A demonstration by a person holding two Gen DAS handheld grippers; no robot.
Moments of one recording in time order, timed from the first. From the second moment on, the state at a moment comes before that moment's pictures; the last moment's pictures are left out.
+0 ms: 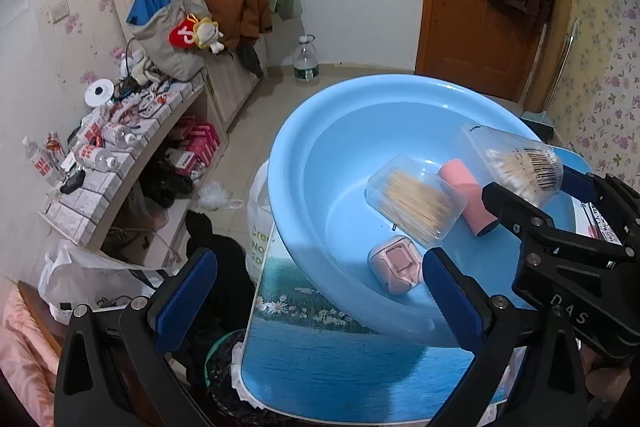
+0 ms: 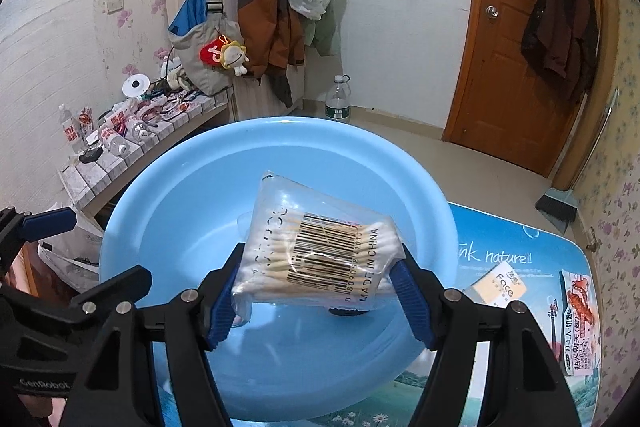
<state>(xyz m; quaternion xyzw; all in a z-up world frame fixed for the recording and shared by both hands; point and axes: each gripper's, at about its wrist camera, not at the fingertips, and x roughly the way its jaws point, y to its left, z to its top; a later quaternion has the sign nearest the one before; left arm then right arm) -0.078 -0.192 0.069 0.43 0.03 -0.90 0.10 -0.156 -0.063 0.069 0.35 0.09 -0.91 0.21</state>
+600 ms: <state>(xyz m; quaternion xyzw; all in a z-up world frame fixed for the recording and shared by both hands) -0.071 -0.208 0.075 0.41 0.07 -0.90 0.10 -0.153 -0.066 0.076 0.34 0.08 -0.92 0.20</state>
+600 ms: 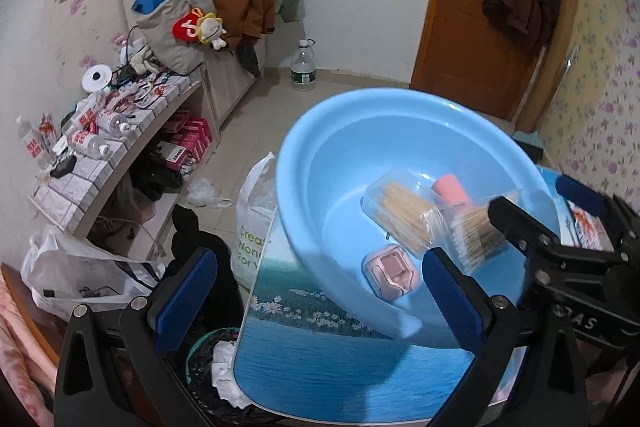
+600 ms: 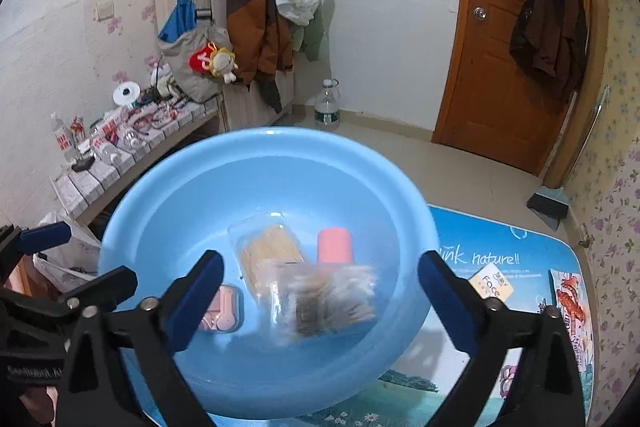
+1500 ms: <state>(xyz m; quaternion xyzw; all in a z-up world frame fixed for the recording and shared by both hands) -0.051 -0.158 0.108 0.39 0.04 -0.92 0.09 -0.104 0.037 0.113 0.31 0.03 -0.94 0.15</state>
